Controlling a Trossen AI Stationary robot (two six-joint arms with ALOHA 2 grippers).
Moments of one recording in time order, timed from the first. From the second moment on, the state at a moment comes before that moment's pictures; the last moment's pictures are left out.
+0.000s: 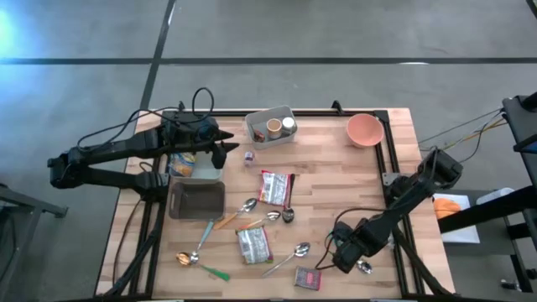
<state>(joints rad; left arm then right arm) 0.31 1.00 0.84 -0.32 -0.03 -0.26 0.75 1.68 0.97 -0.79 -0.09 1.50</state>
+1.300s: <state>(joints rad) 0.31 1.00 0.84 -0.33 -0.03 -0.26 0.75 1.86 1.13 -0.96 -0.03 1.43</state>
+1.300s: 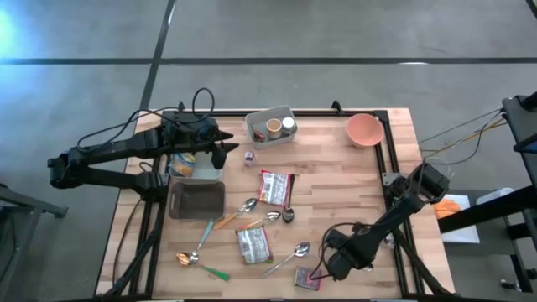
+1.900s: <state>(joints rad) 0.31 1.00 0.85 -0.34 -0.03 -0.26 0.62 1.86 1.38 -1.21 0.22 1.10</state>
